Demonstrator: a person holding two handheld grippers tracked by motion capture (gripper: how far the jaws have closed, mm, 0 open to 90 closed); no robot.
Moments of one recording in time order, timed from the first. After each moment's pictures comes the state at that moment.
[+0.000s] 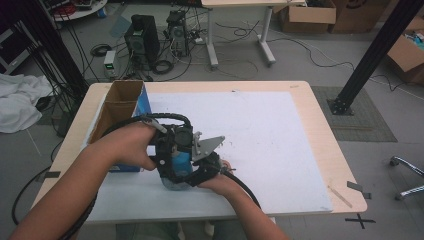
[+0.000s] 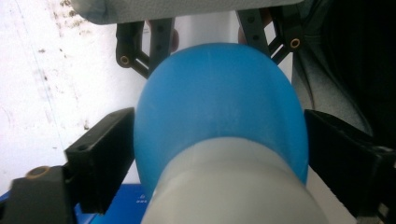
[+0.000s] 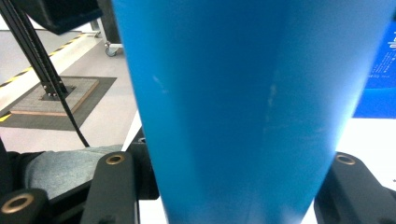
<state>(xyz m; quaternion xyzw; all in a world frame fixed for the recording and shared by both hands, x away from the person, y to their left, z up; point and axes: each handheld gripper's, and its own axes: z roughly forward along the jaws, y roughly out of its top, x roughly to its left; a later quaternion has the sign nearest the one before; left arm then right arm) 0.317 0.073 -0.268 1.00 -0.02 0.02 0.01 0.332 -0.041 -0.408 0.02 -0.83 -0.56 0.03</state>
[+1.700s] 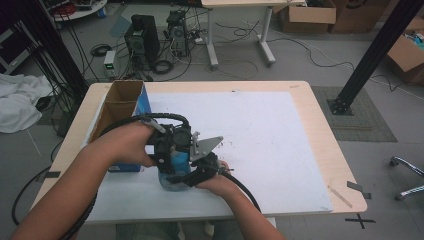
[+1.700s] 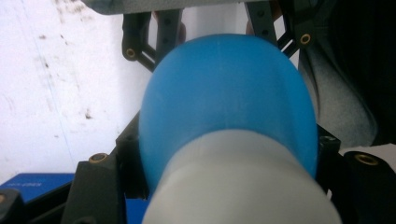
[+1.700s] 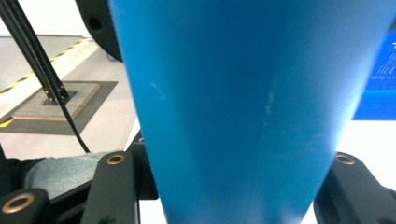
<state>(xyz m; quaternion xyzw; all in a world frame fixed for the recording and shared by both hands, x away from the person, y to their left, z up) 0.318 0.076 -0.269 1.00 0.00 0.02 -0.01 0.331 -0.036 -0.410 0.01 -0.82 -0.57 0.04</state>
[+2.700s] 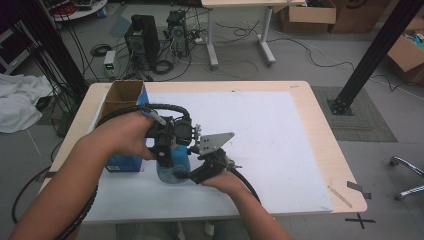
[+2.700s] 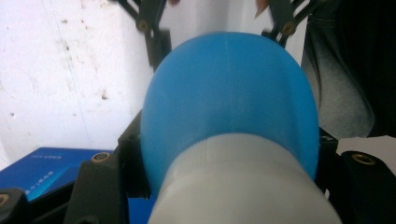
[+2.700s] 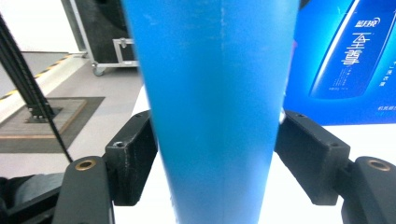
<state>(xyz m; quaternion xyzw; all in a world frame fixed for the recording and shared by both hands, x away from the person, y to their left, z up) 0.320 0.071 -0.246 1.00 0.01 0.04 -0.04 0.336 -0.057 -0.397 -0.01 -0.81 -0.59 0.01</state>
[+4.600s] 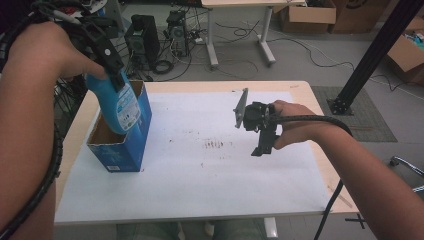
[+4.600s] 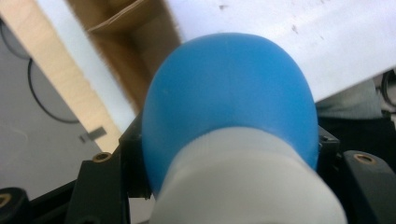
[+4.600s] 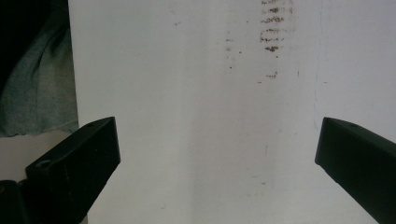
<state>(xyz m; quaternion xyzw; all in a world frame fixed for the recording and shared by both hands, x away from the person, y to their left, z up) 0.405 0.199 -0.087 0.83 0.56 -0.01 -0.01 0.377 -0.150 -0.264 0.03 -1.00 -0.08 -0.04</state>
